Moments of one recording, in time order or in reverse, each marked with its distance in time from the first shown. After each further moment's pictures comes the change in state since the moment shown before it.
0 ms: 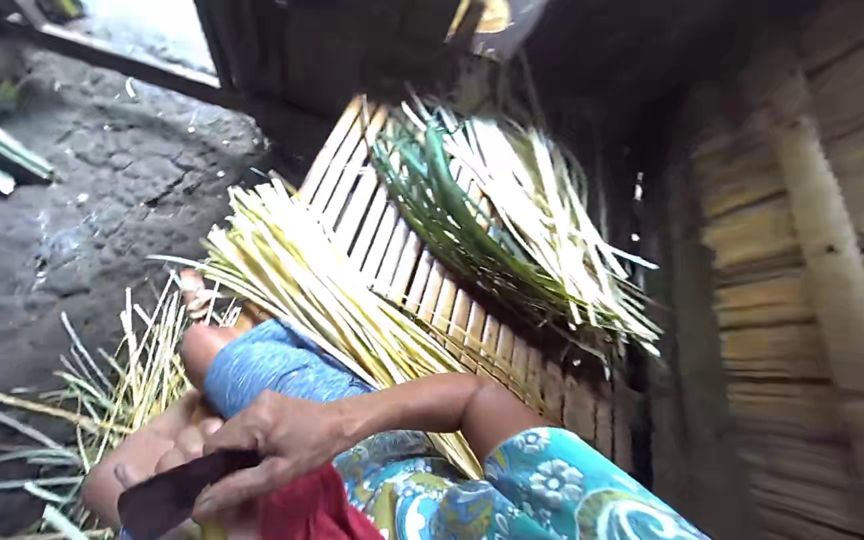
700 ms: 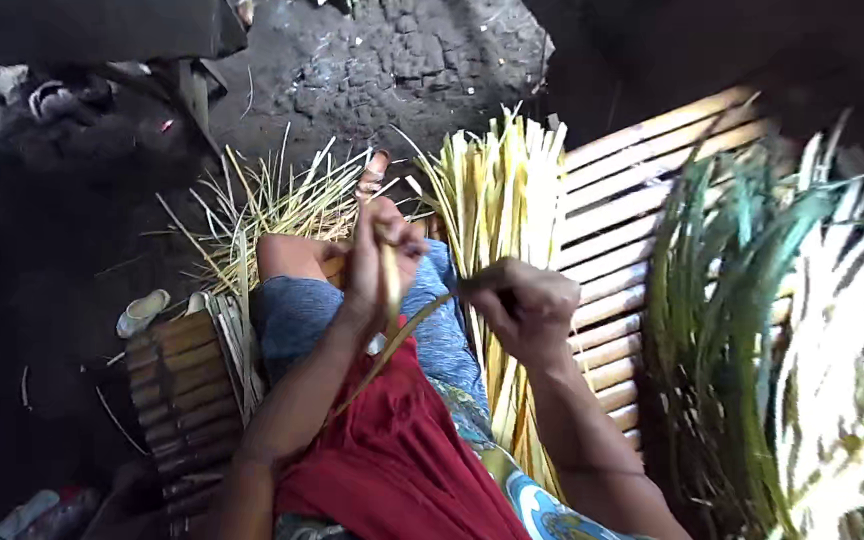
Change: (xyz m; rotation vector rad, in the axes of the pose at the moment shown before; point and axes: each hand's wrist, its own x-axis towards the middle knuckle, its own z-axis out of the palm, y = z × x) left_hand 0.060 -0.012 0.062 -0.141 0.497 -0.133; right_hand -0.007 0.020 -0.056 -0.486 0.083 -0.167
